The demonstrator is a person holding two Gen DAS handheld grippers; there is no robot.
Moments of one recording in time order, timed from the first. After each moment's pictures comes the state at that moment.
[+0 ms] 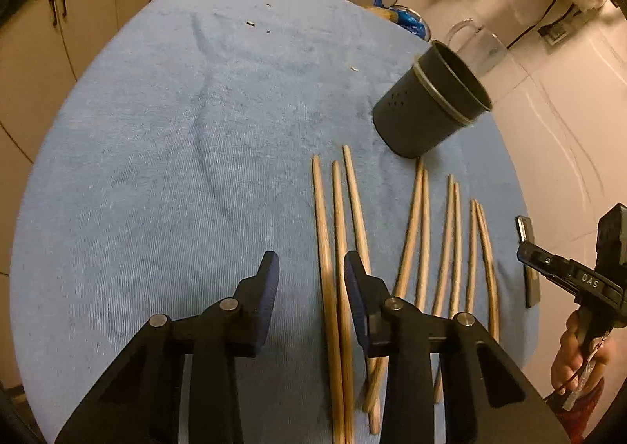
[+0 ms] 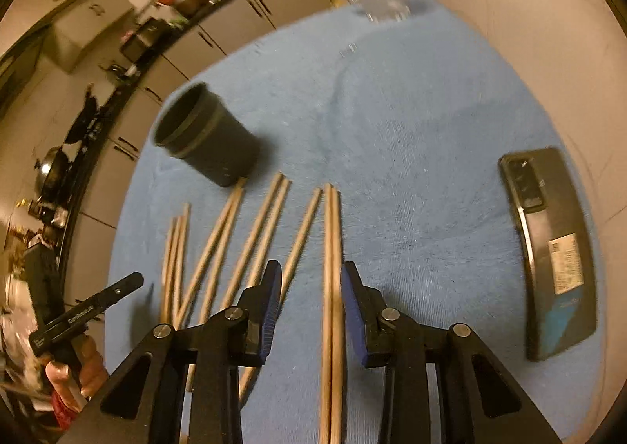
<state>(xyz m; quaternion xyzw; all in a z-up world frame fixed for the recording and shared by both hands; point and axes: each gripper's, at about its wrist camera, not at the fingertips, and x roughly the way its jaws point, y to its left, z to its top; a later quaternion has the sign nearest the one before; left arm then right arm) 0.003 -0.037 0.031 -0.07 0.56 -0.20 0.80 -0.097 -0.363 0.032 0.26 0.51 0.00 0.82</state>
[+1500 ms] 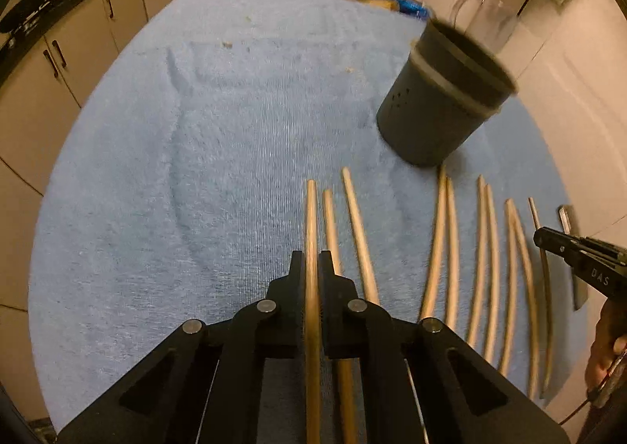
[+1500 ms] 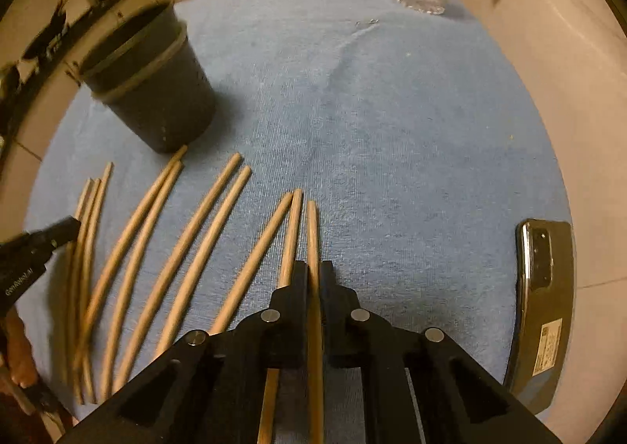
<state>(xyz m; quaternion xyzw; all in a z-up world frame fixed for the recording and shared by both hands) 0.007 -0.068 0.036 0.01 0.53 -0.18 0.83 -0.041 -0.335 0.016 0.11 0.55 -0.03 0.83</state>
